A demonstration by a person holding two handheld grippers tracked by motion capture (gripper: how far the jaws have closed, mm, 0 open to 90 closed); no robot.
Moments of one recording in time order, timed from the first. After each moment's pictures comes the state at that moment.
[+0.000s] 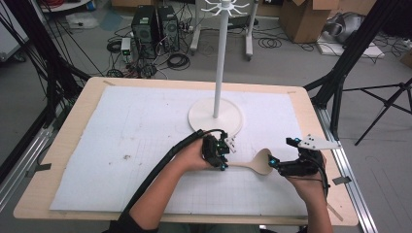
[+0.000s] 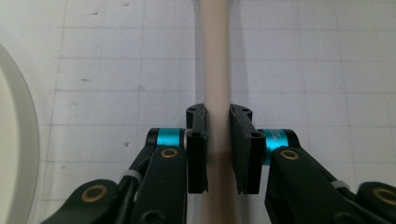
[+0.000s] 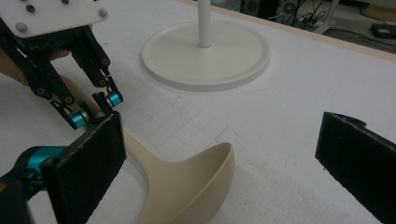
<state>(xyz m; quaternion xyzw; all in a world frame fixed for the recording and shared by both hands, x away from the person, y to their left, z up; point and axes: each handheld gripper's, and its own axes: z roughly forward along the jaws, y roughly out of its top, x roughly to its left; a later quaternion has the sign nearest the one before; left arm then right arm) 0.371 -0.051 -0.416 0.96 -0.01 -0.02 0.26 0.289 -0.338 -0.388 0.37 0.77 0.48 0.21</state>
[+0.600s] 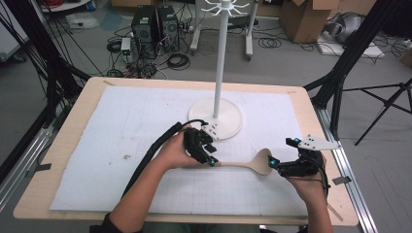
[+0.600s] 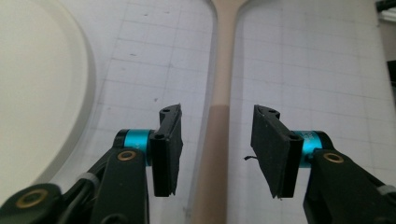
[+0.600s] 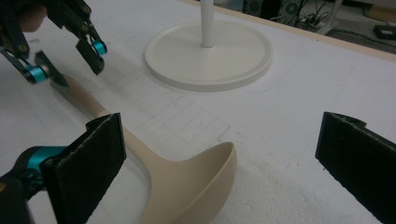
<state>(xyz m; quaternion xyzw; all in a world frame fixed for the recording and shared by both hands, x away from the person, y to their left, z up) 0.370 0.011 -0.381 0.94 0.06 -0.02 0.34 0.288 -0.337 -0.388 0.36 0.77 0.48 0.21</state>
